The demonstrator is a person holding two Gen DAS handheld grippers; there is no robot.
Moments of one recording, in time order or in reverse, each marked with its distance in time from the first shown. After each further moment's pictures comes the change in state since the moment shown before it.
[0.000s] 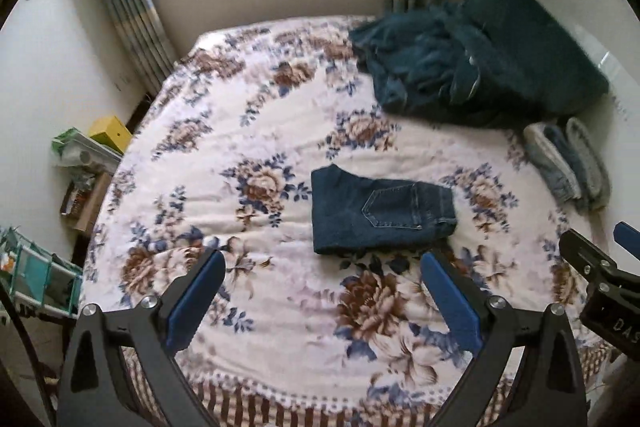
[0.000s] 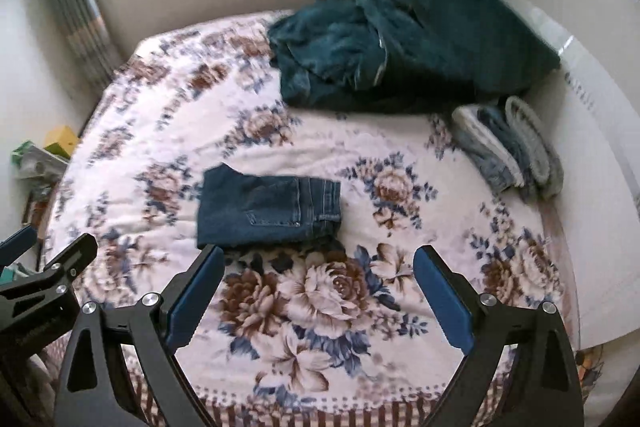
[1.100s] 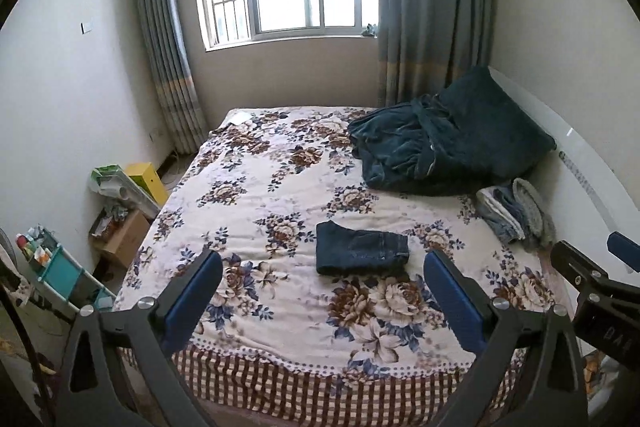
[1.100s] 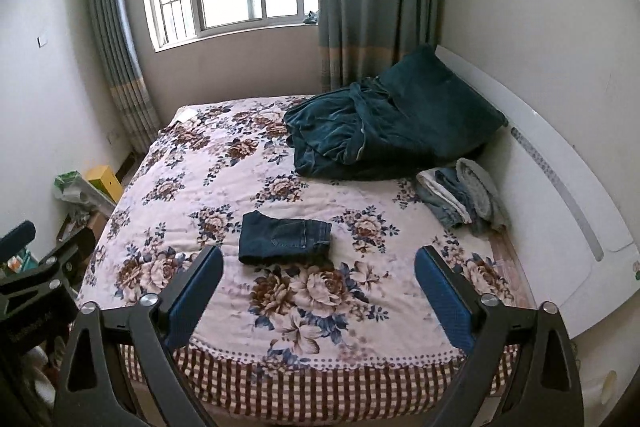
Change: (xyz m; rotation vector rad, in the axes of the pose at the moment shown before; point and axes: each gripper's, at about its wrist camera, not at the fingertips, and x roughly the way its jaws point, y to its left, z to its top) left arm -0.280 0.006 -0.066 -0.045 -0.279 -0.004; right arm -0.365 -0.049 -0.076 0.000 -0.250 0.045
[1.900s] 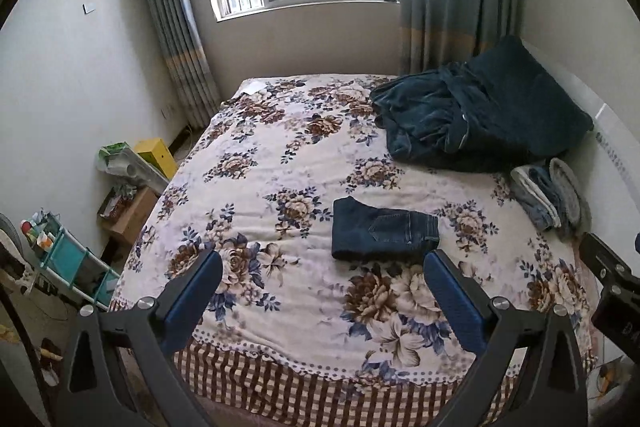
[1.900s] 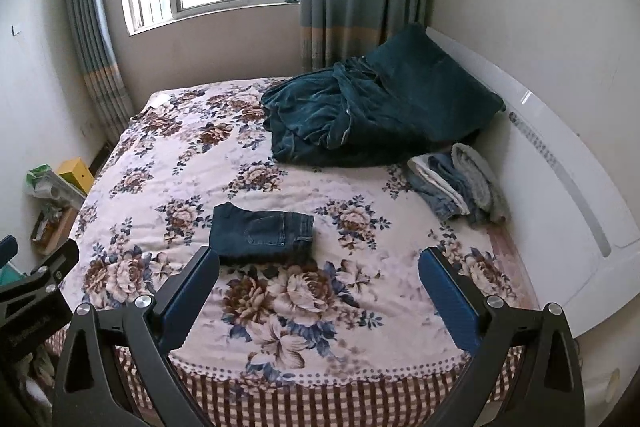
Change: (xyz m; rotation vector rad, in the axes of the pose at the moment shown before) left arm 0.098 -0.014 -0.018 0.002 0.105 0.088; right arm 0.139 -0.015 -0.007 -0.006 0.055 -0.064
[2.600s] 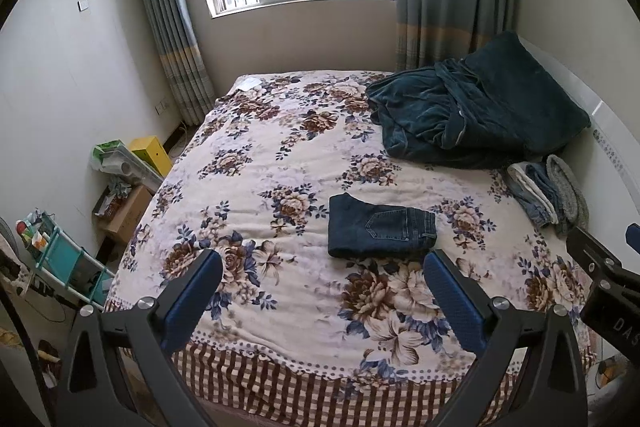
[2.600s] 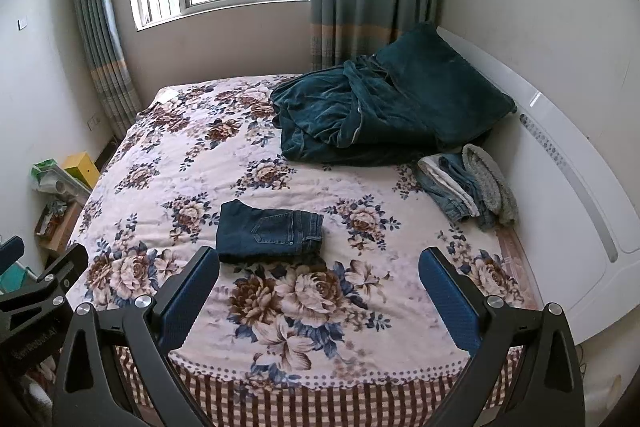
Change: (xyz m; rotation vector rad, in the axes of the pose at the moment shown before) left arm 0.011 0.005 0.001 0.002 0.009 -0.025; right arm 0.014 0.010 -0.004 -0.025 0.003 0.022
